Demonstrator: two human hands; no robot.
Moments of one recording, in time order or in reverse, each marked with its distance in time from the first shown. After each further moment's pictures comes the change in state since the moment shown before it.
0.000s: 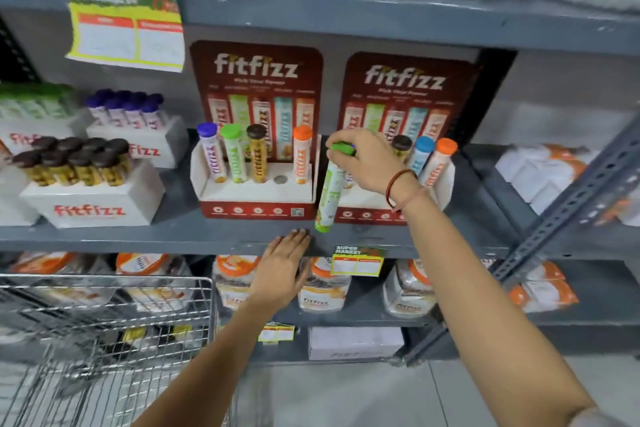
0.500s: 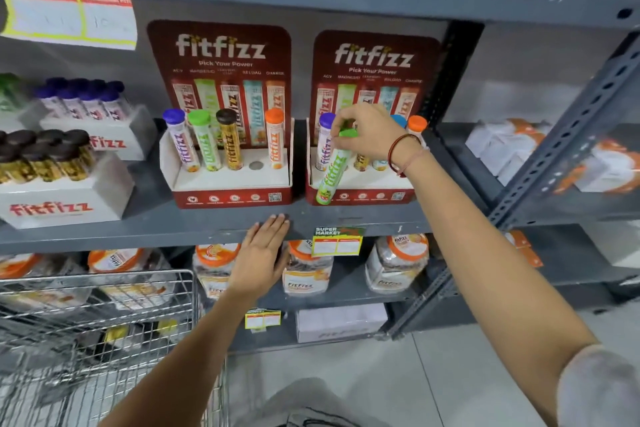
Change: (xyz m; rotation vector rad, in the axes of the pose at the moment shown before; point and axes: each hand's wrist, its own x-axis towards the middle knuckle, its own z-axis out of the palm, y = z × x) left_hand -0.006 -0.004 0.007 0.060 0.019 0.049; right_hand -0.002 0.031 -0.028 -0.170 -0.050 0.040
